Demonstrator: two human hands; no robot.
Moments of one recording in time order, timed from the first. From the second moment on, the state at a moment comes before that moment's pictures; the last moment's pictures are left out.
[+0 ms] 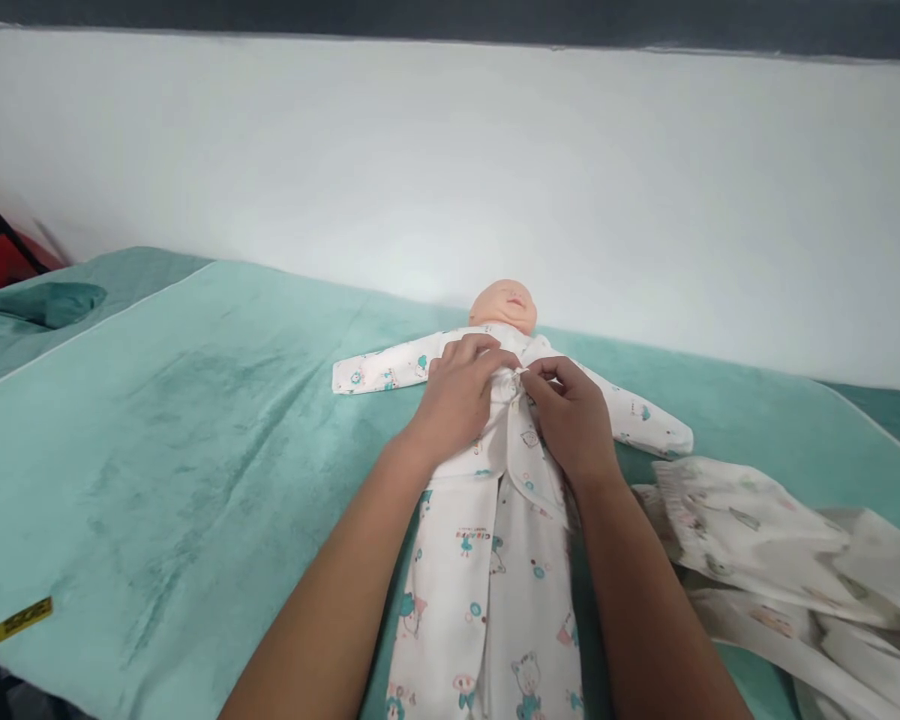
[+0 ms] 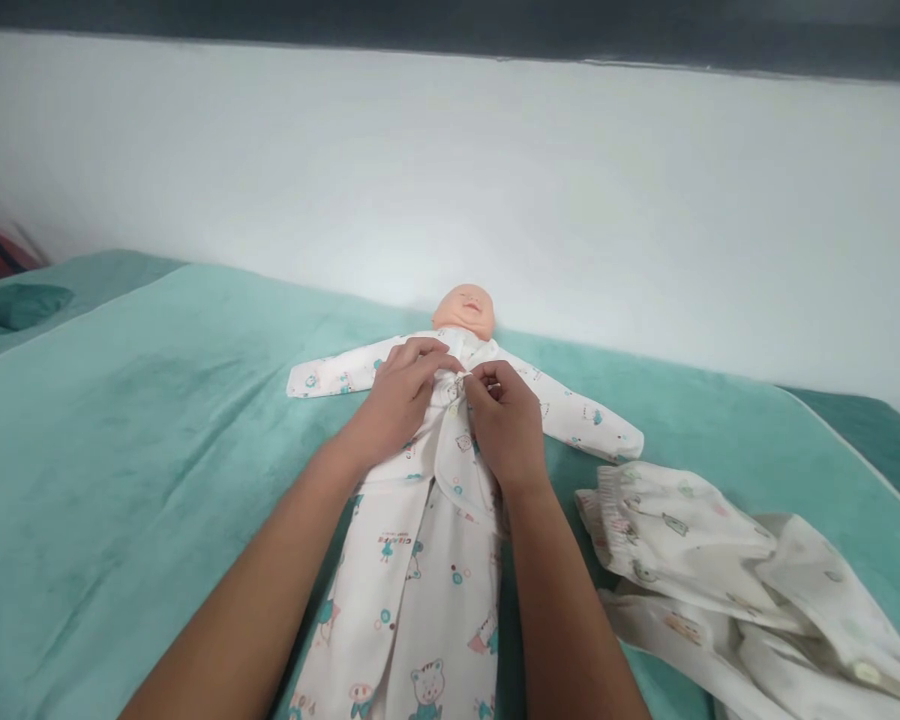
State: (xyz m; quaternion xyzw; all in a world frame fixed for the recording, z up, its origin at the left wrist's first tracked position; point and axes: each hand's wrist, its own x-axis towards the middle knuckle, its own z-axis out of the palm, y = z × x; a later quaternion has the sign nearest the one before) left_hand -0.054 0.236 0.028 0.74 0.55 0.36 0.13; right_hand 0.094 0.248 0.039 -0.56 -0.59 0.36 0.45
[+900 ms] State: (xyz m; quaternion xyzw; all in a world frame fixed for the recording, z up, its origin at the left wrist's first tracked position) left_hand -0.049 0.220 0.028 0.72 0.58 0.35 0.14; right_hand 0.095 0.258 0.038 -0.56 -0.61 0.32 0.46
